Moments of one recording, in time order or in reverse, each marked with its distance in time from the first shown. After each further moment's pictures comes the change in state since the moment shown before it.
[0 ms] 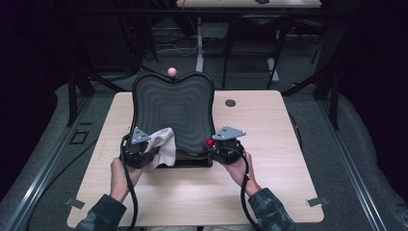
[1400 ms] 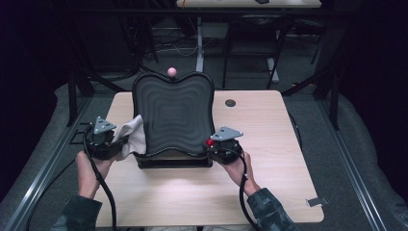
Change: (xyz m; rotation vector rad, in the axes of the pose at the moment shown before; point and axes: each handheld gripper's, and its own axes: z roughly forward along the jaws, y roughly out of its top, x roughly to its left) left arm 0.059 0.000 -0.049 -0.018 0.158 -0.068; right arm 0.004 0.001 0.004 0.000 -0.038 -0.026
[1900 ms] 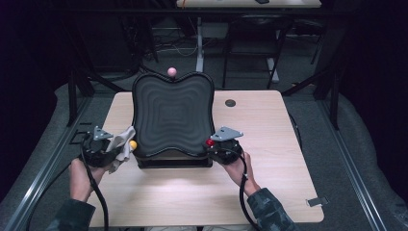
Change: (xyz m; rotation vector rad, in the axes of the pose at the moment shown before) left arm 0.018 -0.029 0.005 0.136 0.033 0.000; right arm 0.000 0.000 0.000 0.001 0.005 -0.003
